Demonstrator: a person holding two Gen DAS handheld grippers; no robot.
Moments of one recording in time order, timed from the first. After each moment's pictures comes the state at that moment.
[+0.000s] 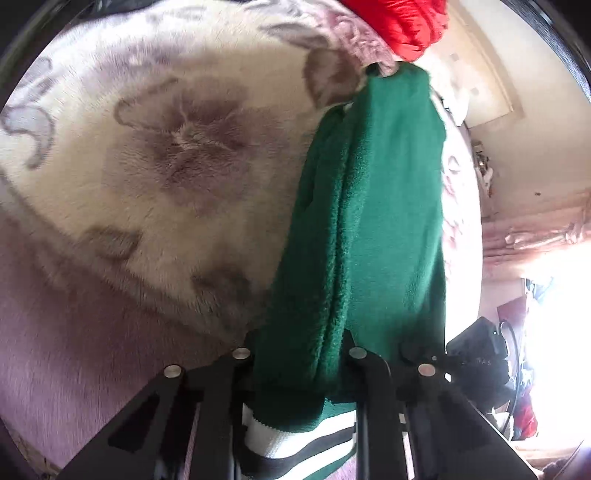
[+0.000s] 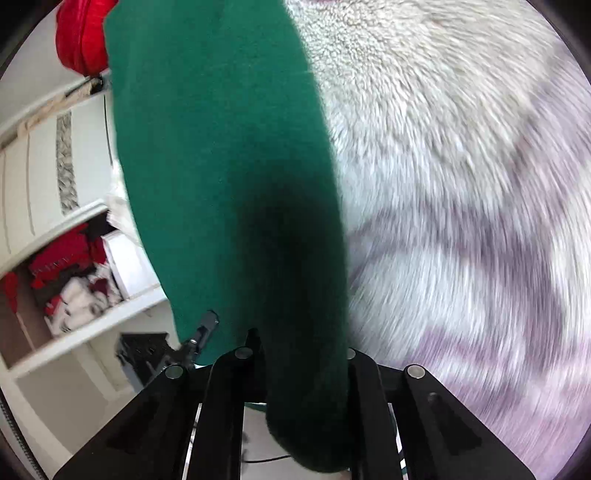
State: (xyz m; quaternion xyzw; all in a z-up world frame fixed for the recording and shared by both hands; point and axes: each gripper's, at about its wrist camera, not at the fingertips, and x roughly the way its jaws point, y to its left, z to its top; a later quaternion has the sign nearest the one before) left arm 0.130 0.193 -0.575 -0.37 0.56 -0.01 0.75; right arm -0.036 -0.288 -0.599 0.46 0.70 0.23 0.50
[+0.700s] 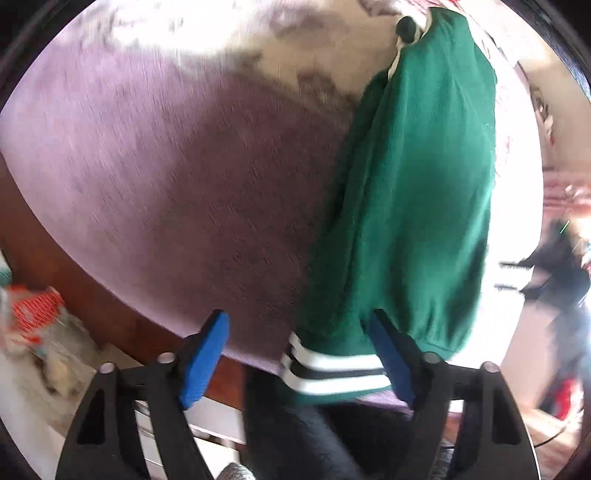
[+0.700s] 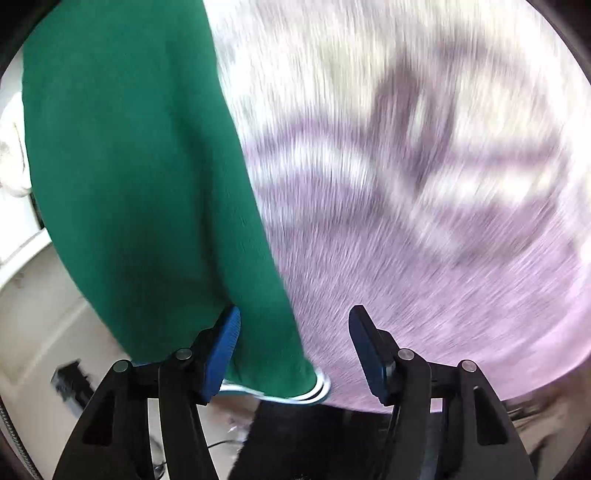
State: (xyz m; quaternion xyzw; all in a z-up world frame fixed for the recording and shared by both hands) left arm 0.000 0.163 -0.550 -0.27 0.68 0.08 0.68; right arm -0.089 -0.401 -0.538 0.16 0.85 0.10 0.50
